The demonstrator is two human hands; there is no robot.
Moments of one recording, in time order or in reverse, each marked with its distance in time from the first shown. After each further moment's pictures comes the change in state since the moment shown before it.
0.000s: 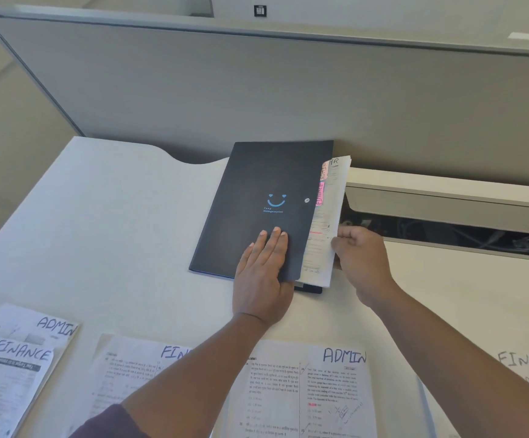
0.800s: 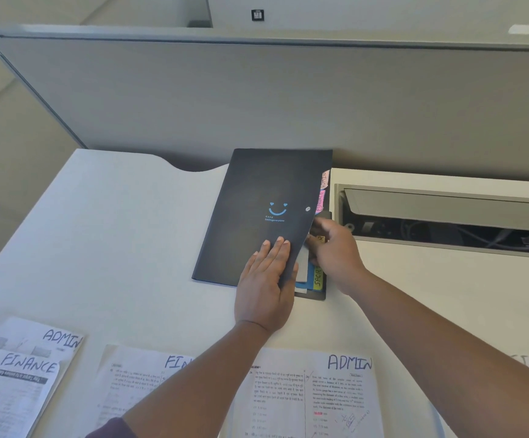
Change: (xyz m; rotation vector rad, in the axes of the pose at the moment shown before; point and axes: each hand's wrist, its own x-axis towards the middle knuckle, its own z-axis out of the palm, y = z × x) left_hand 0.002 -0.001 0.007 -0.075 -0.002 -0.062; right_hand 0.023 -0.002 0.038 -0.035 -0.134 -0.094
